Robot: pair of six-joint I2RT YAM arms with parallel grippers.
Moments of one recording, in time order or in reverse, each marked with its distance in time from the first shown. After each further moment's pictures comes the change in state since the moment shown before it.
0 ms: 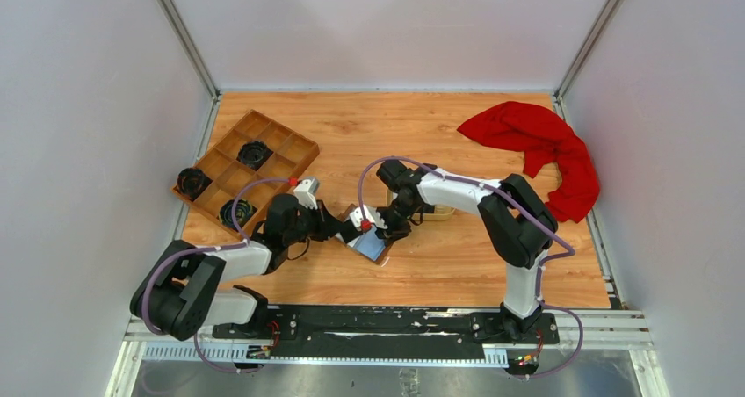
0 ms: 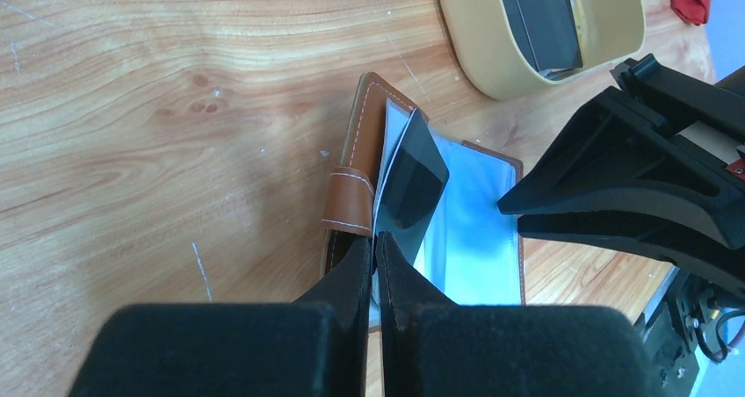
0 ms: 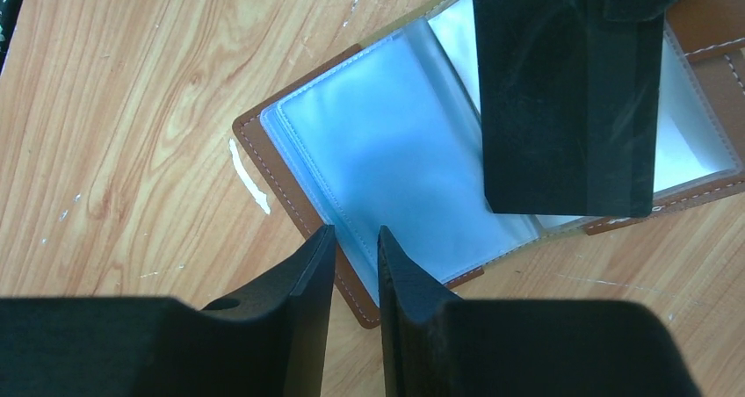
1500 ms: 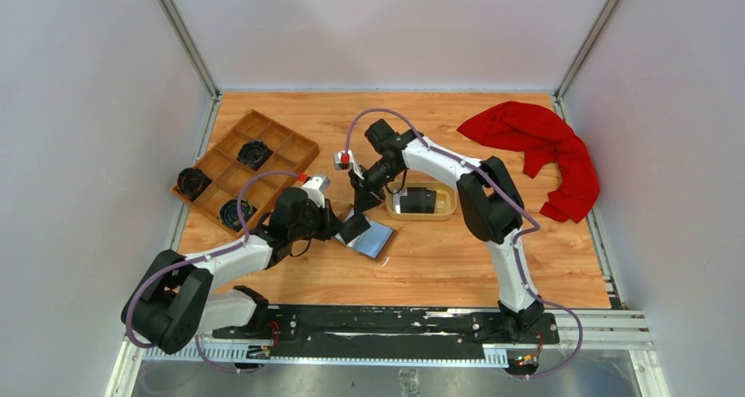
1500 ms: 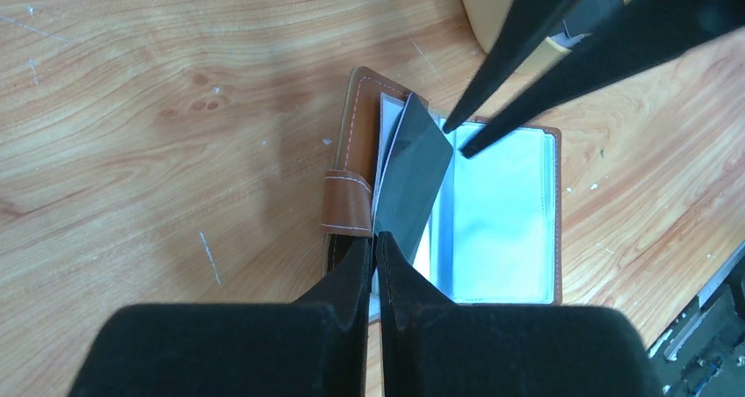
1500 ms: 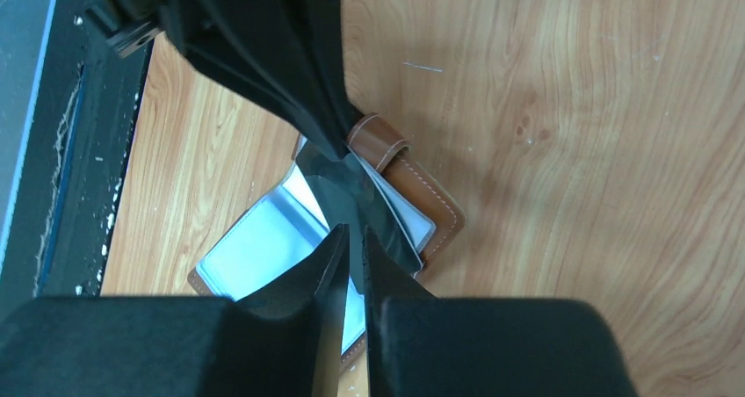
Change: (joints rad) left arm -0.071 -0.074 0.113 -0.294 -0.106 0.114; right arm -0.084 0.259 0.476 -0.095 -0.301 0.413
